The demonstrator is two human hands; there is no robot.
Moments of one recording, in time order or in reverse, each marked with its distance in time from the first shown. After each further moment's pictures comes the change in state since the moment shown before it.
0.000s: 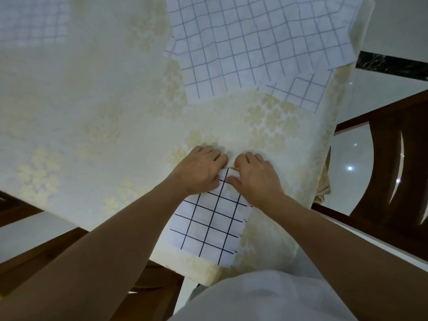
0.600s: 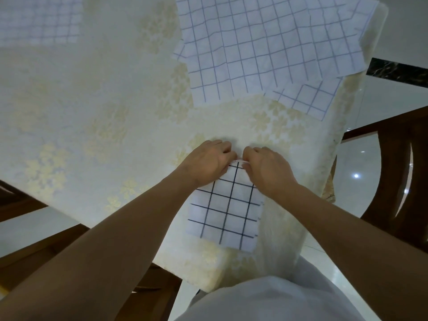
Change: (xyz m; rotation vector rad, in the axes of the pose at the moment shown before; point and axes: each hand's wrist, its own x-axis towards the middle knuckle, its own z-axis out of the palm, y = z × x) left_hand 0.025 -0.006 -0.009 -0.042 0.122 0.021; right_hand 0.025 0.016 -0.039 -0.008 -0.067 -0.079
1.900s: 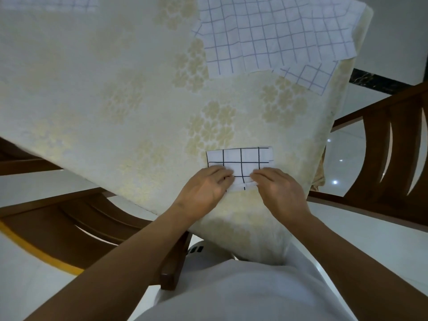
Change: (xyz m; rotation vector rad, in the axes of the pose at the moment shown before) left_hand -0.154 0.088 0.053 -0.029 0.224 -0.061; right_hand -0.143 -0.034 0.072 -0.119 0.316 -0.156
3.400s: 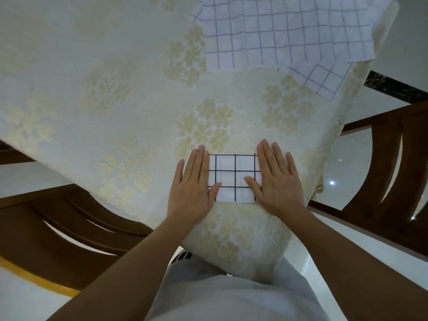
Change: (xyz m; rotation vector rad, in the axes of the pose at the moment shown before) left_hand 0.007 0.003 0.041 0.129 -0.142 -0.568; right_hand 0.034 0.044 0.030 -0.175 -0.272 0.159
